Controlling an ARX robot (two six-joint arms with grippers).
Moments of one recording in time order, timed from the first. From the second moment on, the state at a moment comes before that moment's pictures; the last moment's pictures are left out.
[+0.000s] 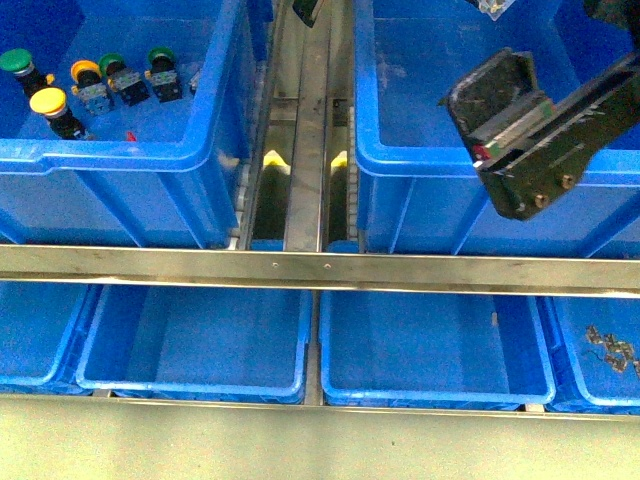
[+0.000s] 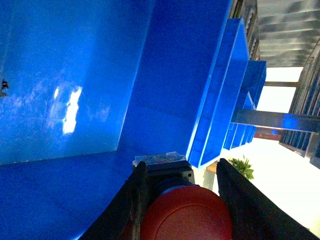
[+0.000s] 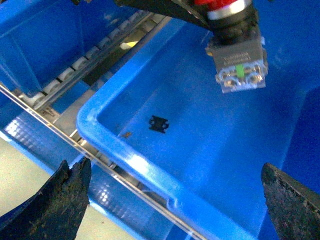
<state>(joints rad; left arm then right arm) -0.46 2.09 1.62 0.06 0.55 -1.12 0.53 1.38 0.63 0.33 0.24 -0.40</state>
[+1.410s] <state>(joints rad) -0.50 2.09 1.63 0.06 0.53 -1.19 0.41 1.69 0.85 0.59 0.29 -0.71</state>
